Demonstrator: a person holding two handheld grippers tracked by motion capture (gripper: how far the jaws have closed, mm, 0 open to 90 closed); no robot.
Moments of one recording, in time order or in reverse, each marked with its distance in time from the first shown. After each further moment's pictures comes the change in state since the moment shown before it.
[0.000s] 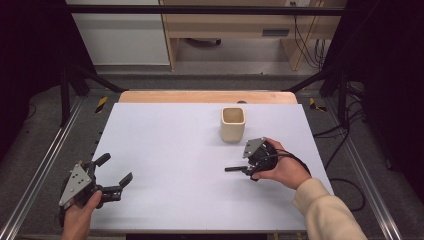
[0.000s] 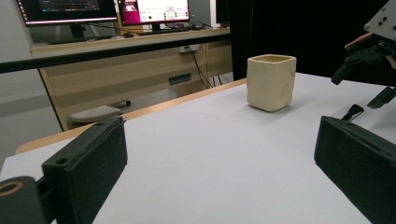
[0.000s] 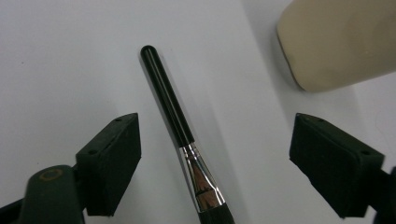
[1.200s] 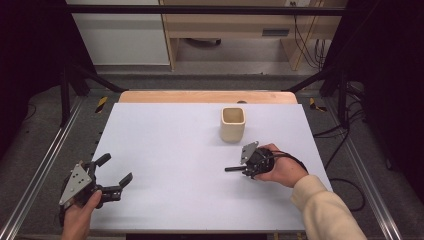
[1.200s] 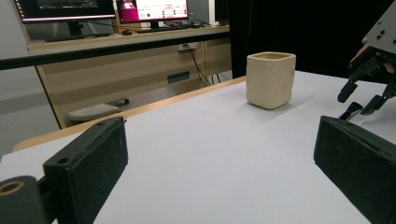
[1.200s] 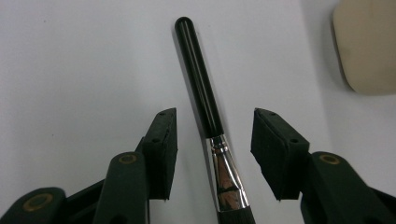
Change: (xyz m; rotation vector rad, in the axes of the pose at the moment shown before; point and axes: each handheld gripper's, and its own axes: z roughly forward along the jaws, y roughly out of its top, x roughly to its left) left arm 0.002 -0.002 0.000 0.008 -0.007 -0.002; right arm 0.004 -0.001 0.013 0.075 0.109 -0.098
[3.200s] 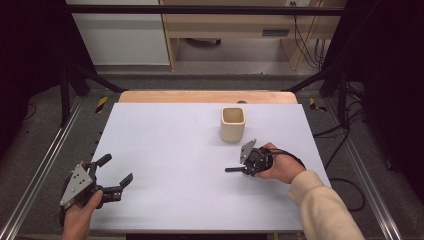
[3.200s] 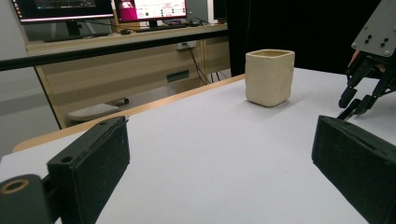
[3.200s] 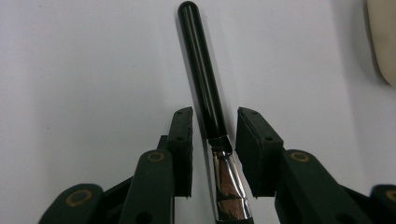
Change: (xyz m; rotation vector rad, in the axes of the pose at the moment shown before) left arm -0.001 -0.001 0.000 0.008 -0.003 0.014; right arm -0.009 -0.002 0.012 0.030 0.067 -0.001
